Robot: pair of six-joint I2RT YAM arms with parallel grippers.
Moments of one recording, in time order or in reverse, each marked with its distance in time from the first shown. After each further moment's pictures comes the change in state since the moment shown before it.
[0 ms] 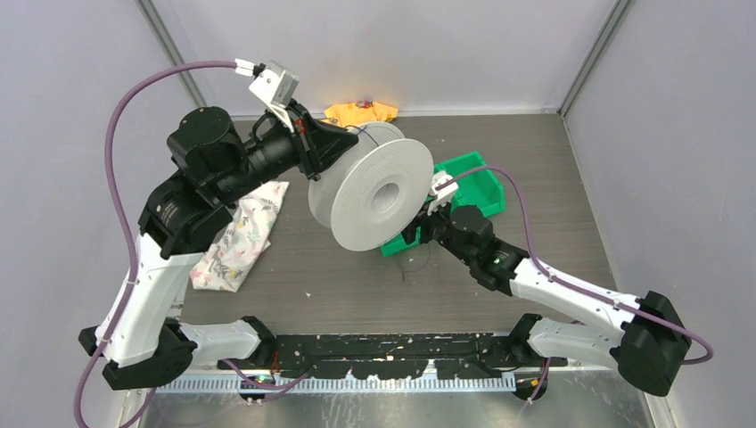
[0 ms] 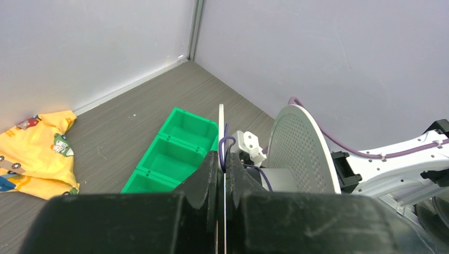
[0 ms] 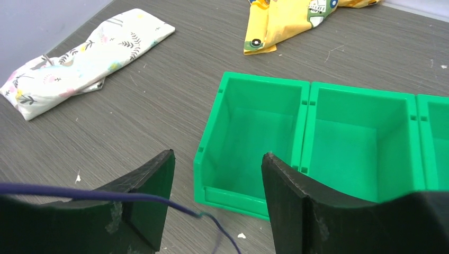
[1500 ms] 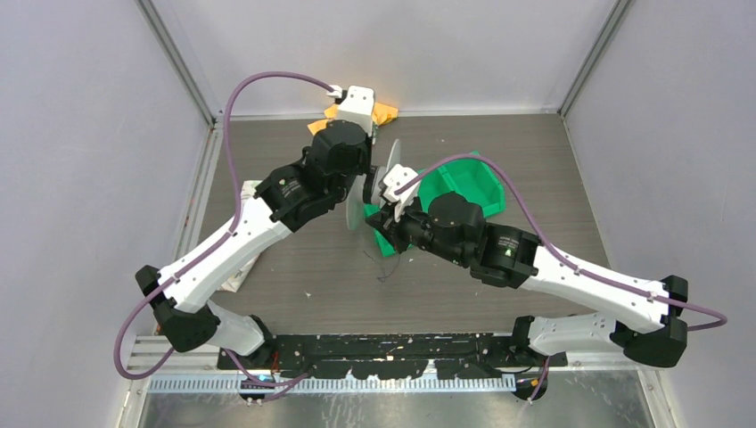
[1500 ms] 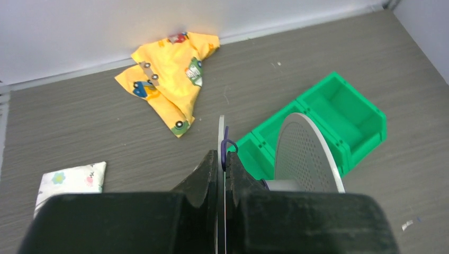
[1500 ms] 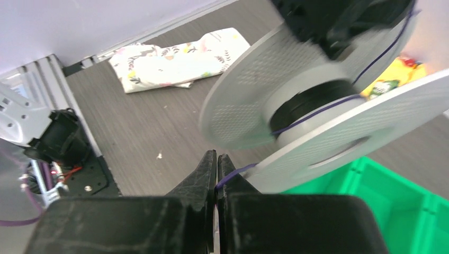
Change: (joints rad) left arm -0.161 0.232 -0.212 0.121 -0.828 0.047; right arm 0.335 0.098 0.554 -0.486 0.033 -0.114
